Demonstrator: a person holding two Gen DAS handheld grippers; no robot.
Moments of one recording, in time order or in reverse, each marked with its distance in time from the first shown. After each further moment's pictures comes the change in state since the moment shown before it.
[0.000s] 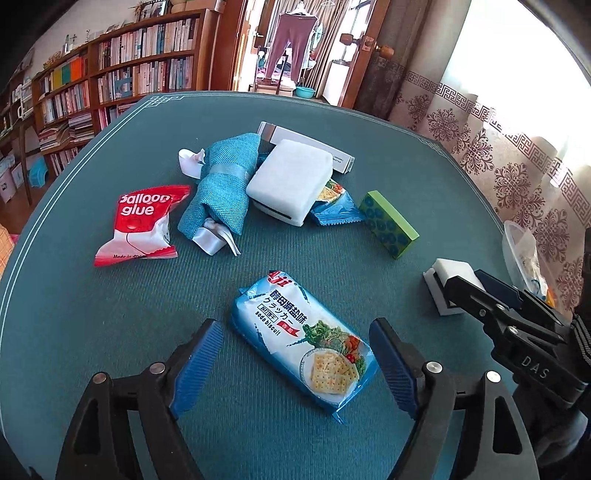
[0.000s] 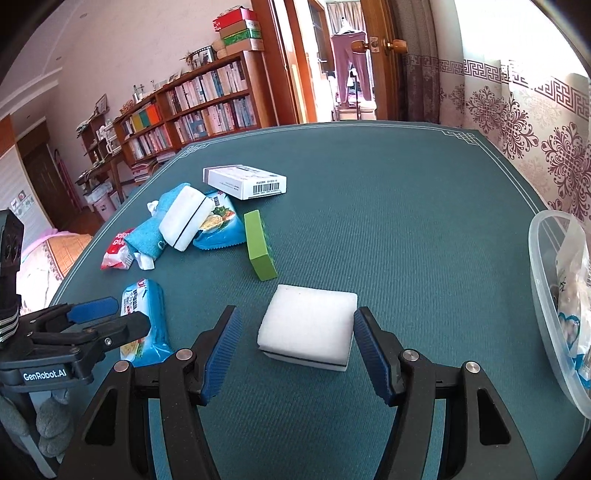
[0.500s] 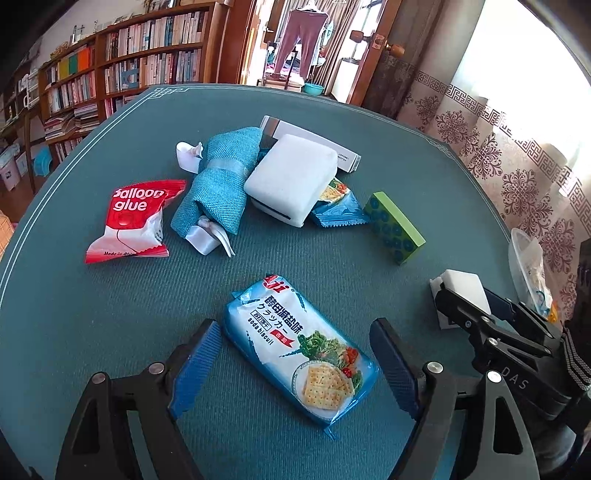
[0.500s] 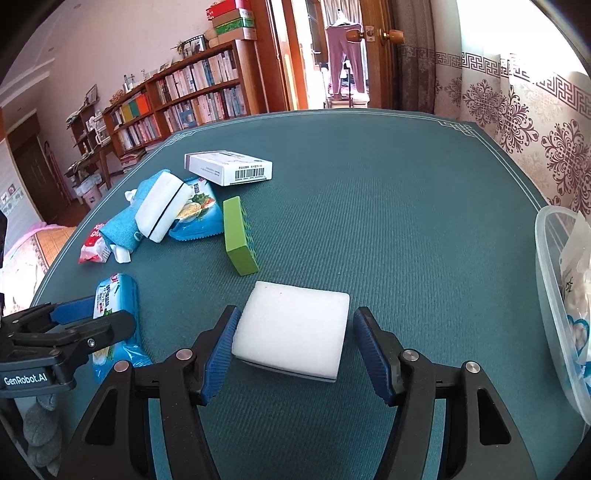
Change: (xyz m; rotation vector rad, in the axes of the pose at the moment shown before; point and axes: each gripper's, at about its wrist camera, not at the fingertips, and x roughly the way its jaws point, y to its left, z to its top) left arm 0.006 -0.003 0.005 -0.039 0.008 0.012; right arm 0.019 -0.008 -0.001 0.005 0.051 -0.035
